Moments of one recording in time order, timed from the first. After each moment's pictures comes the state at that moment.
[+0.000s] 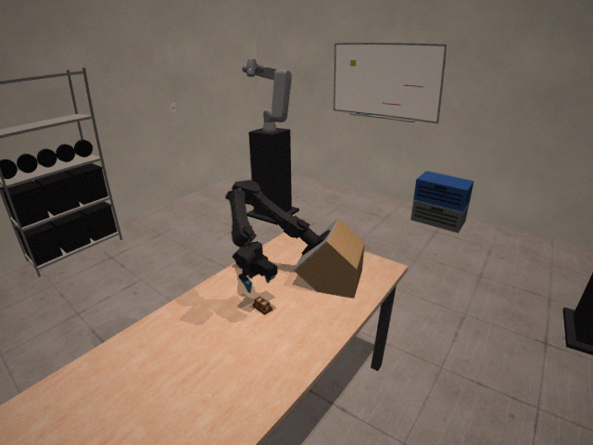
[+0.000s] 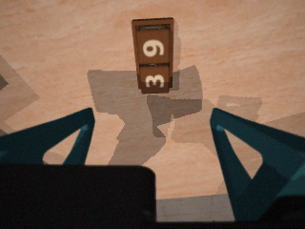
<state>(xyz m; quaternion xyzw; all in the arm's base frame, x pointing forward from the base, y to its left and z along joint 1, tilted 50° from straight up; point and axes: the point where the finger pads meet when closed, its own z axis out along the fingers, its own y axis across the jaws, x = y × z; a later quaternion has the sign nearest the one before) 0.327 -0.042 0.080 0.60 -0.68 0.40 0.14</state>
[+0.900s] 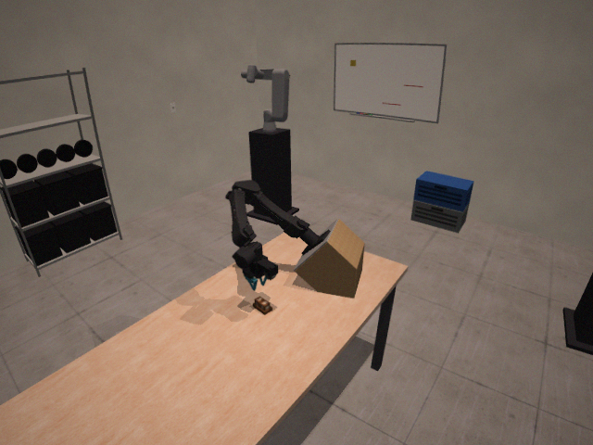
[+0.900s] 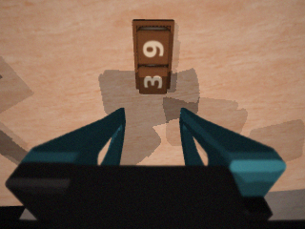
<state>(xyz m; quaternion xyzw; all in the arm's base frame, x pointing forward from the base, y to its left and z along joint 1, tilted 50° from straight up) 0.329 -0.041 0.080 0.62 -0.66 0.39 0.15</state>
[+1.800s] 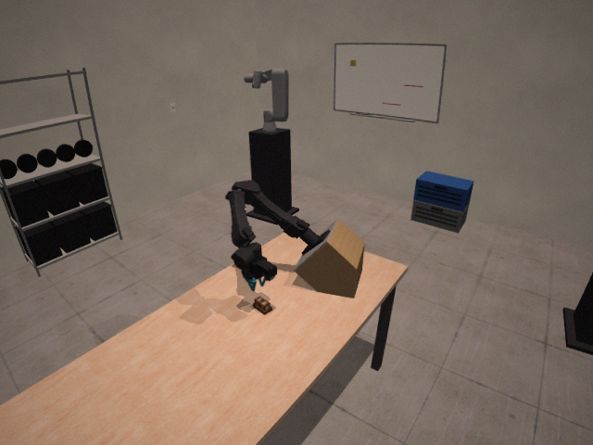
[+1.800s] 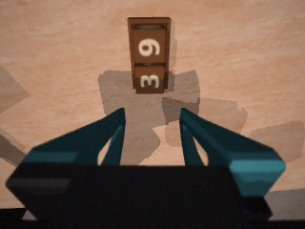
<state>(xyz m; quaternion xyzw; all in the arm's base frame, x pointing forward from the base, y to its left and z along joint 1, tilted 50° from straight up) 0.332 -0.045 0.081 0.62 -0.66 0.40 0.15</state>
